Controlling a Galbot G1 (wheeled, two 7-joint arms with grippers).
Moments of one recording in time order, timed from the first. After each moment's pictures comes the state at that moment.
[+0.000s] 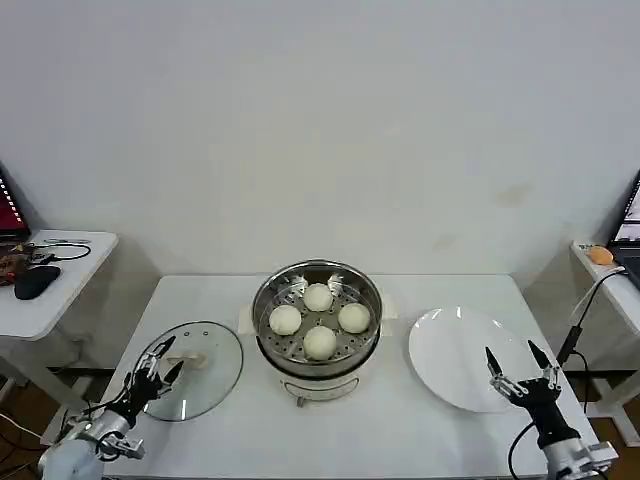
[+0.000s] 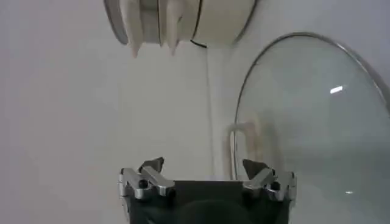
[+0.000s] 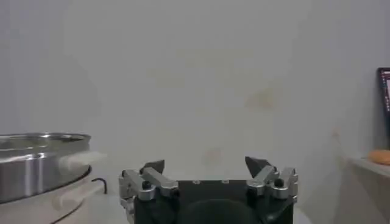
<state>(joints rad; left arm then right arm) 1.24 -0.89 -0.45 -1.32 1.04 -0.39 -0.33 -1.58 1.21 0.84 1.79 0.49 0.29 -0.34</state>
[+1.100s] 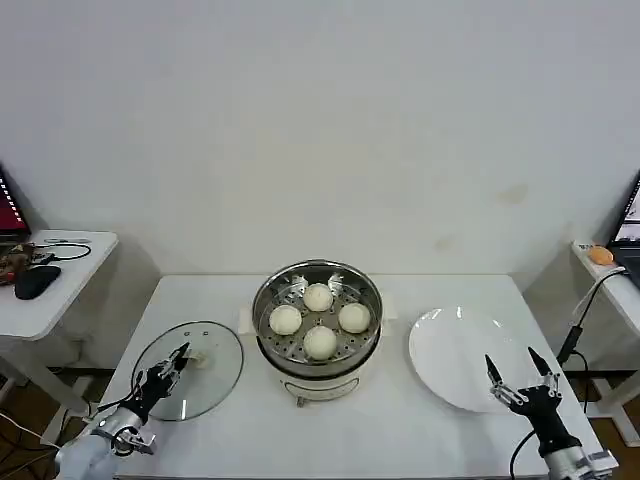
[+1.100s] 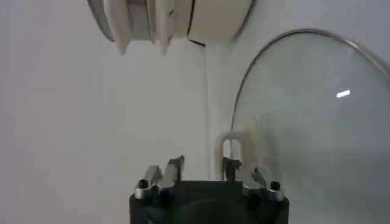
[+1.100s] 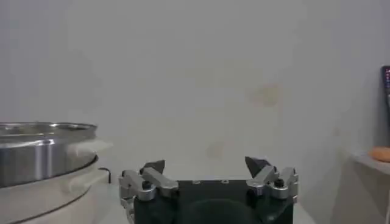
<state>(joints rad) 1.17 -0.94 -0.41 -1.24 1.08 -0.39 -0.35 -1.61 1.21 0.85 1.80 0.47 0.31 -0.34</state>
